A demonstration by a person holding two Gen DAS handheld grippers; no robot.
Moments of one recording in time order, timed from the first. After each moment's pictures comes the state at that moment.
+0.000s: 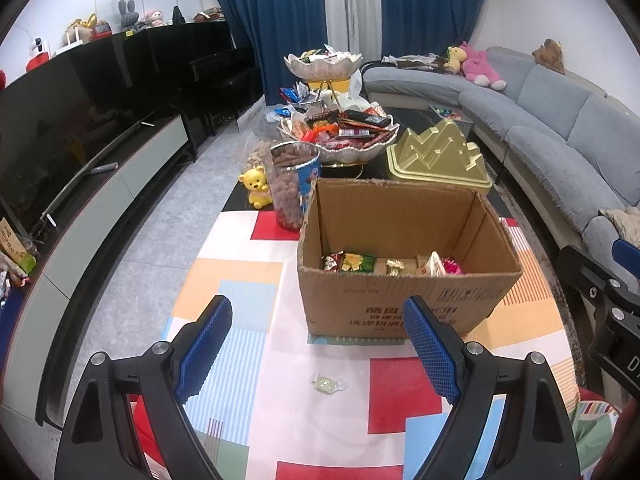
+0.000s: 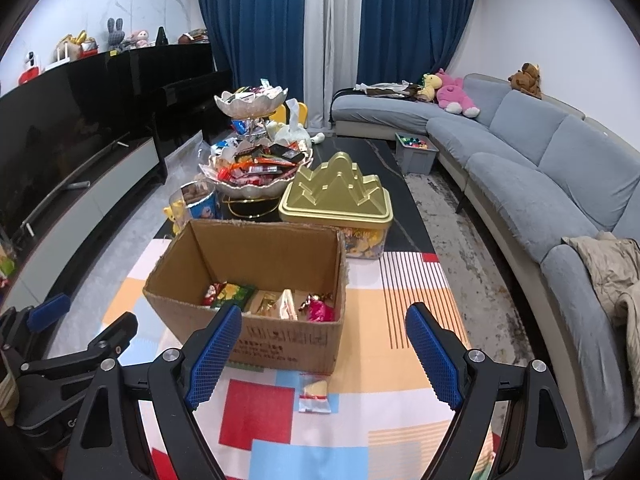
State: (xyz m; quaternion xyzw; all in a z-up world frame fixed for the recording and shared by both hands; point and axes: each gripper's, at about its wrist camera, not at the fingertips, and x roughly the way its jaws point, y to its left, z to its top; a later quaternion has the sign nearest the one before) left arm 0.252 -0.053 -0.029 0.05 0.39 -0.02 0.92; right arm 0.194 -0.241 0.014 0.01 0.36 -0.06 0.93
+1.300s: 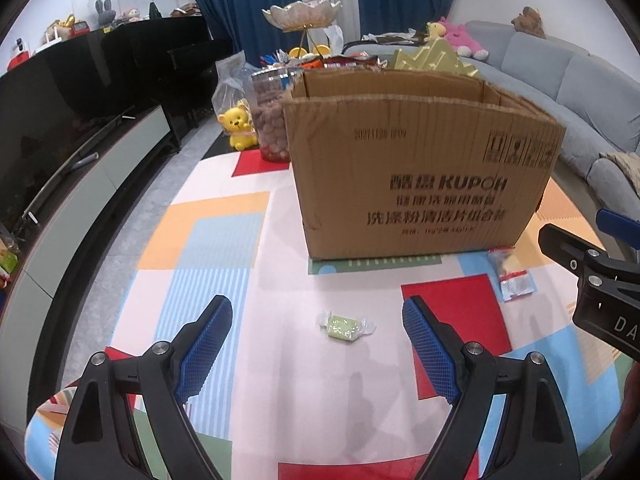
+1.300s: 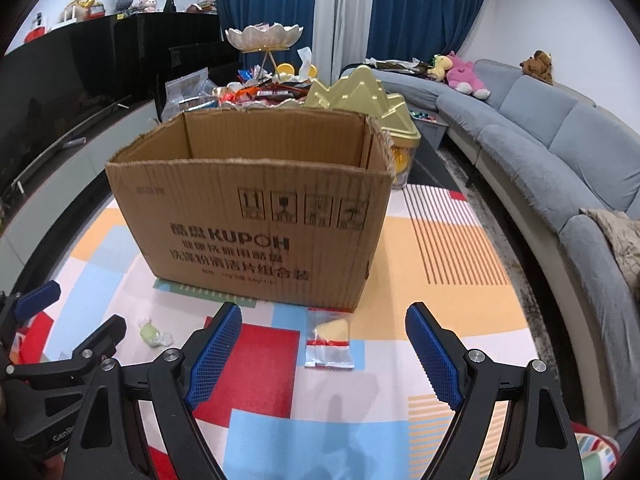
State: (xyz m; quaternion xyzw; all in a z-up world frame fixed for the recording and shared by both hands) left arm 0.229 -0.035 -0.157 0.09 0.40 -0.05 0.91; right arm 0.183 -0.220 -0.120 -0.01 0.39 -0.05 0.92
